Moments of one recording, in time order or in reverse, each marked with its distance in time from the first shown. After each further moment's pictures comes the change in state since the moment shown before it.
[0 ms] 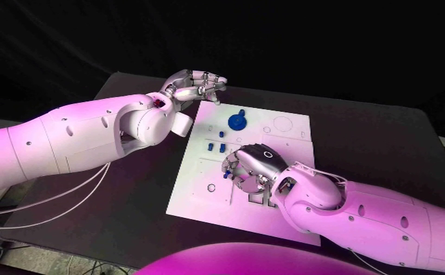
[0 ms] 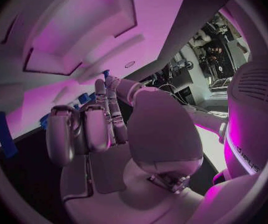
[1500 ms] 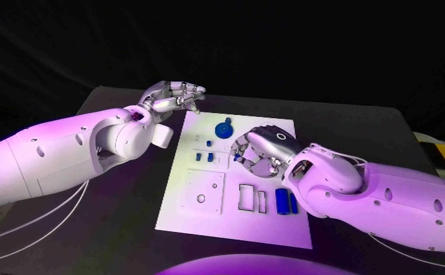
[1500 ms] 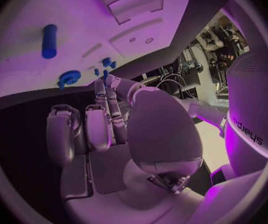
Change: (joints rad) left arm 0.000 -0.021 0.001 -0.002 0.000 -0.001 -0.002; left_hand -0.004 -0.004 0.000 0.000 0.000 0.000 0.000 0.000 0.000 0.000 0.000 0.000 0.000 0.003 -0.003 0.000 0.001 0.000 0.000 0.000 0.004 0.001; right arm 0.111 -0.144 0.013 0.112 -0.001 -0.014 -0.030; right_hand 0.012 0.001 0.000 0.000 -0.004 0.002 0.002 0.003 -0.001 -0.002 -0.002 0.000 -0.002 0.000 0.000 0.000 0.006 -0.001 0.000 0.000 0.000 0.000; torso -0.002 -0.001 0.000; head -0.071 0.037
